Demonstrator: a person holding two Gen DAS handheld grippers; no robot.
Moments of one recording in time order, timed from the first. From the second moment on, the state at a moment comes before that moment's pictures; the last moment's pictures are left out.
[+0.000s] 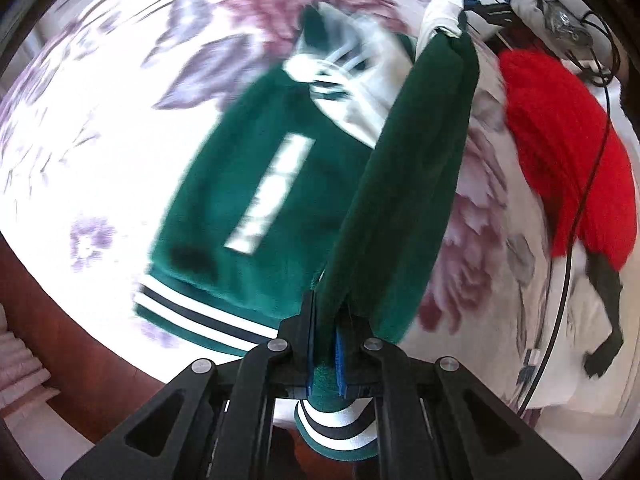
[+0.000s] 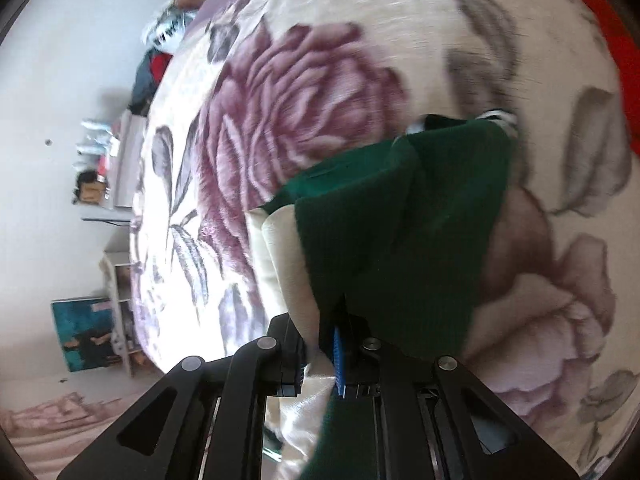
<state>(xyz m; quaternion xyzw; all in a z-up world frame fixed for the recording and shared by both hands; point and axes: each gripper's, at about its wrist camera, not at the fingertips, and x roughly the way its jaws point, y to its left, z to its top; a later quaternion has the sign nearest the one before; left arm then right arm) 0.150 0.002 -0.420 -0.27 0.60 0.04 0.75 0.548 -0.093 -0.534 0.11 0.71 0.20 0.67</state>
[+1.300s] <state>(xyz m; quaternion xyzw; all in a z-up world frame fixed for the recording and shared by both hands) 0.143 0.064 -0.493 -0.28 0.67 -0.03 0.69 0.089 -0.274 -0.722 0.30 0.81 0.06 0.51</state>
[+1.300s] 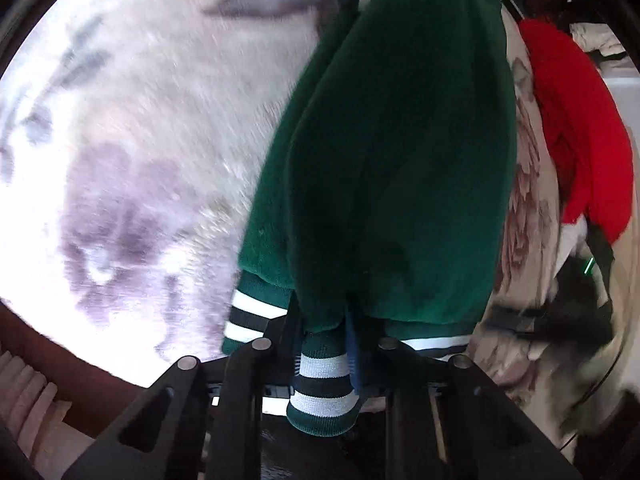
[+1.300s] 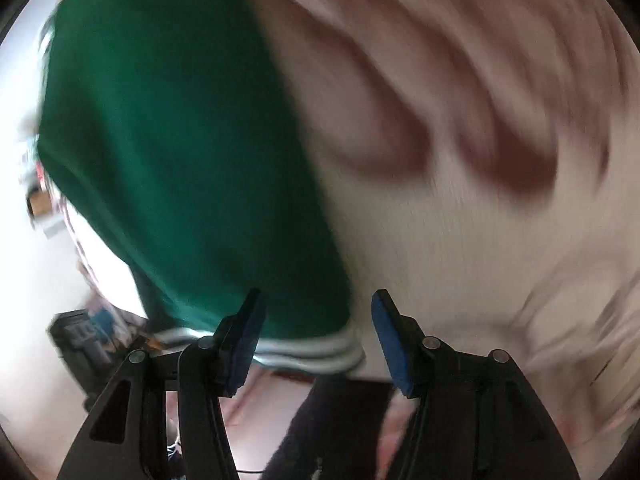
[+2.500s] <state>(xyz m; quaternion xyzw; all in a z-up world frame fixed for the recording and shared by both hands) 0.332 0.101 -0.454 -0.33 0.57 -0.08 0.75 0.147 -0.366 -0.663 0.31 0.74 0.05 0.60</state>
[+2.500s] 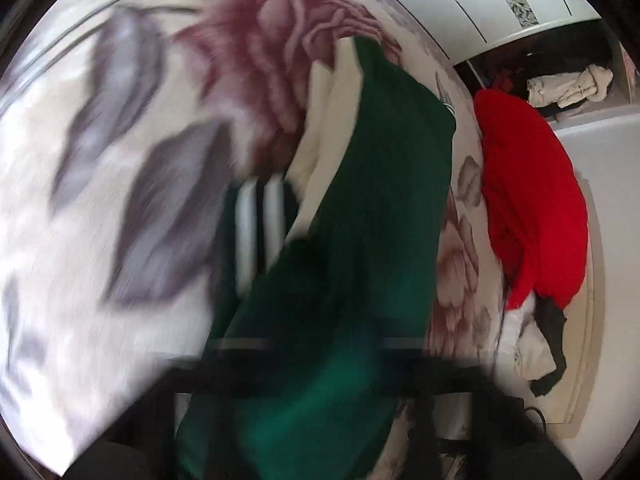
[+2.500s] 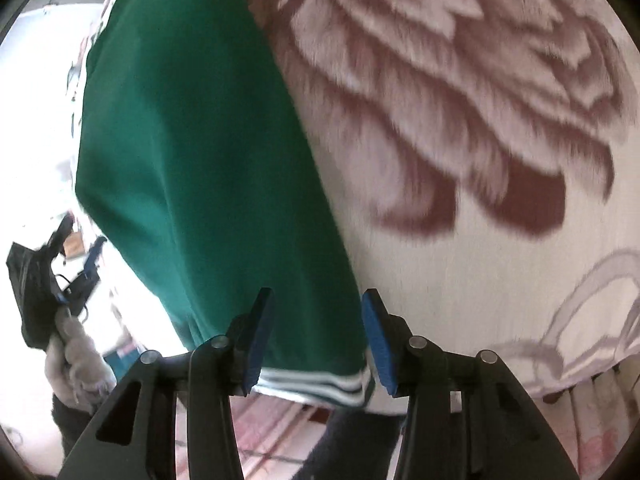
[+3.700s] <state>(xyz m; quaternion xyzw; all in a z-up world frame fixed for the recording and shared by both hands) 0.570 0.128 -0.490 -0.32 0.56 -0.15 0.75 0.578 -0.331 -0.677 0.42 0.58 0.16 0.68</state>
